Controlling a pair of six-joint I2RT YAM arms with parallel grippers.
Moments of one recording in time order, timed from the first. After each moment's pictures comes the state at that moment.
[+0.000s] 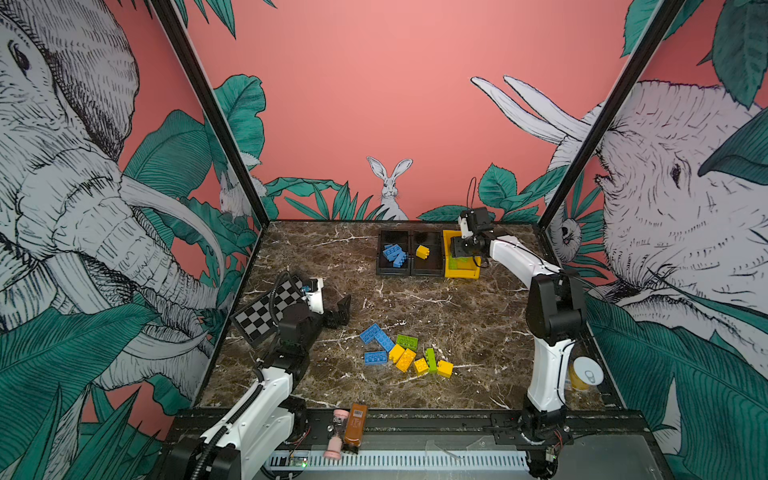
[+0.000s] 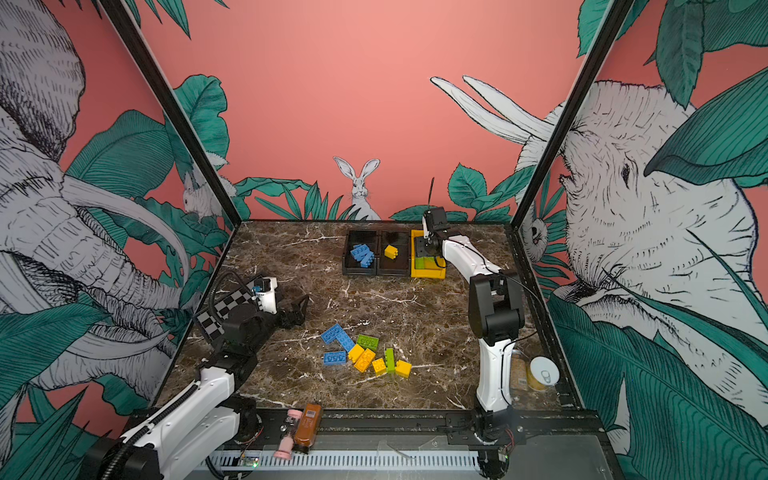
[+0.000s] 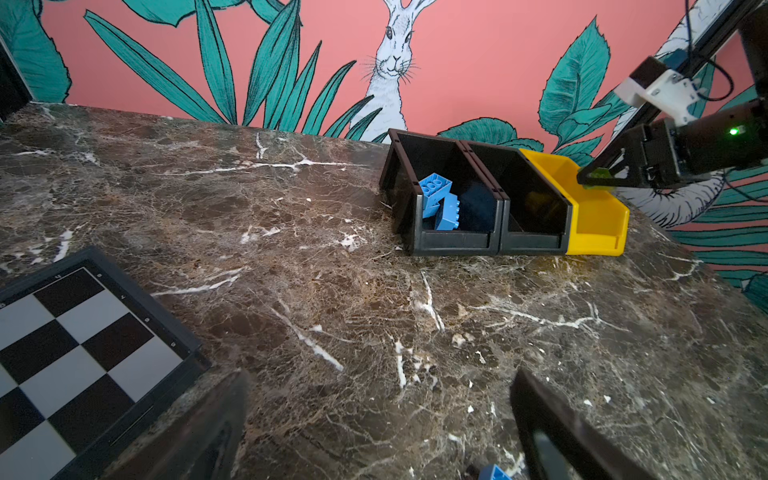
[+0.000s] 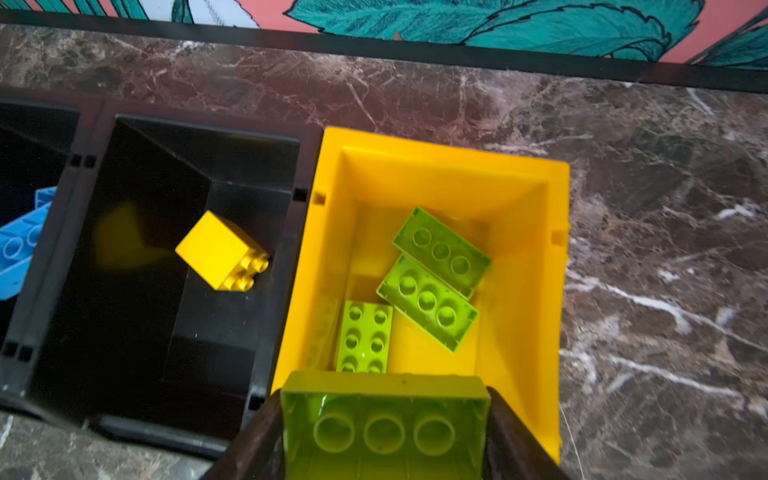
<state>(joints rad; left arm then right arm) -0.25 0.86 0.26 0.32 0.14 -0.22 0.26 2.07 1.72 -0.55 0.01 0.10</state>
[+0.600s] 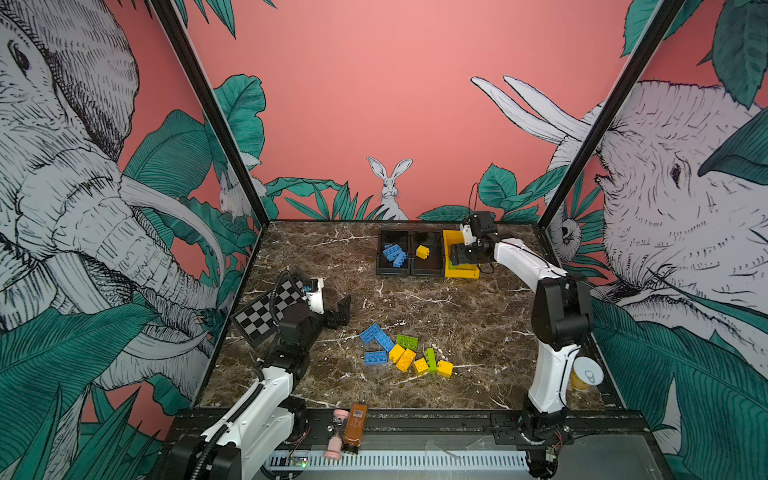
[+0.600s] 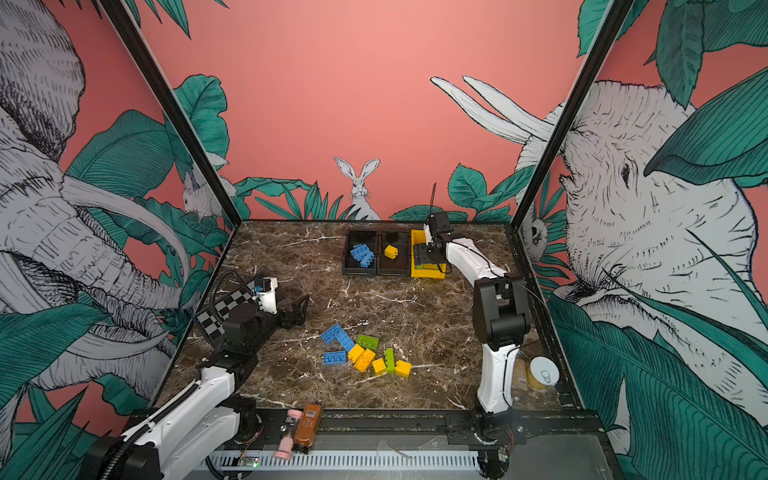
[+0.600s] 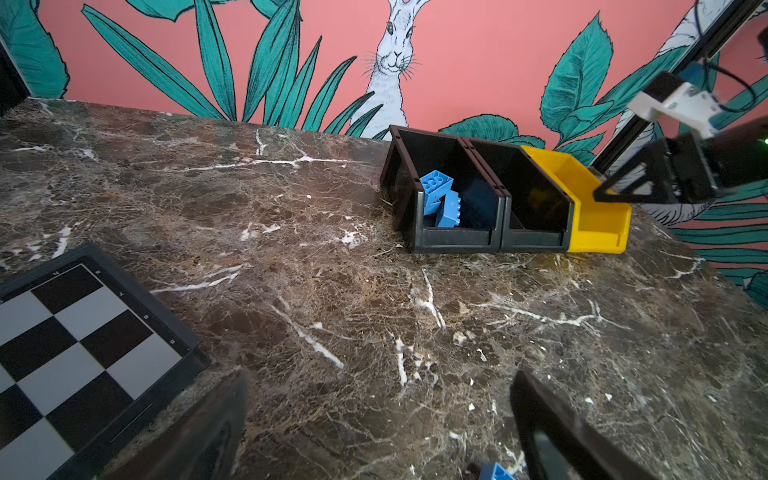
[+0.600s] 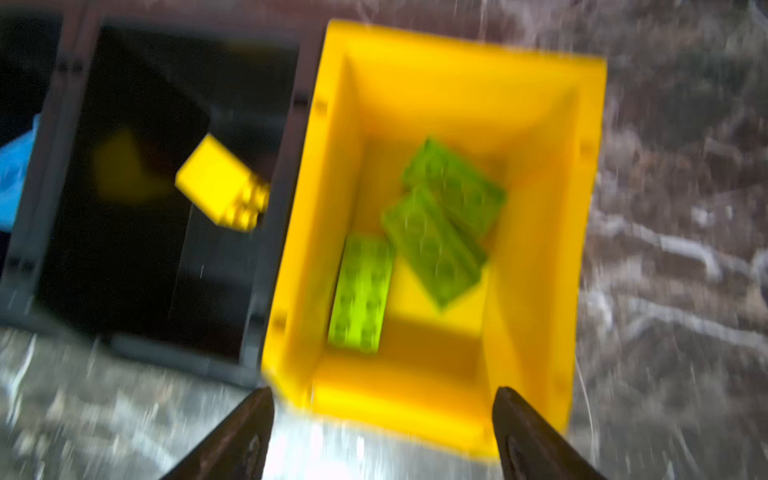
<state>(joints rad) -0.25 0.86 0.26 0.32 0.14 -0.22 0.26 1.89 1.53 -0.65 -0.07 0.09</state>
